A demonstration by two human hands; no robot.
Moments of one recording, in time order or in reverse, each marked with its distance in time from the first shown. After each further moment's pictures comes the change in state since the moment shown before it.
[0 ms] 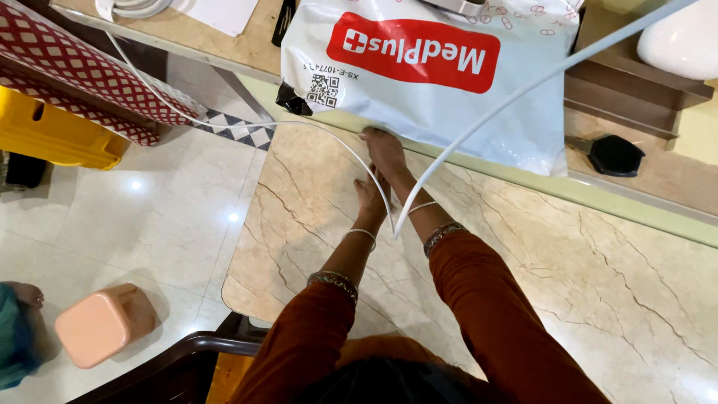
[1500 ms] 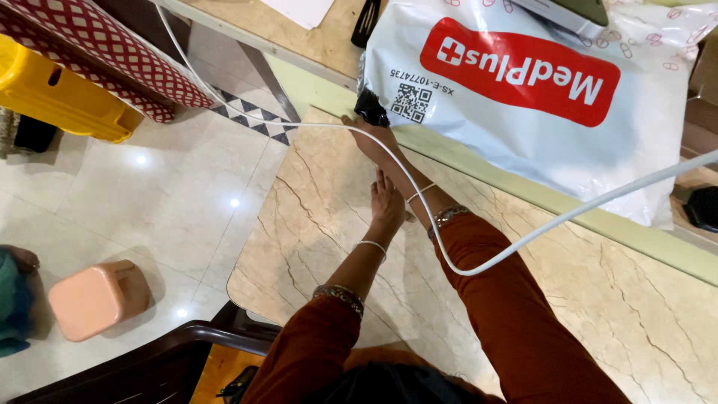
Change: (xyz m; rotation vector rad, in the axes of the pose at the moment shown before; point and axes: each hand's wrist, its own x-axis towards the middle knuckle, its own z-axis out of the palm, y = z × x) left_hand -0.006 -0.020 0.015 -0.192 0.149 -0.042; right_hand 0.061 -0.073 0.027 0.669 -0.012 -0.040
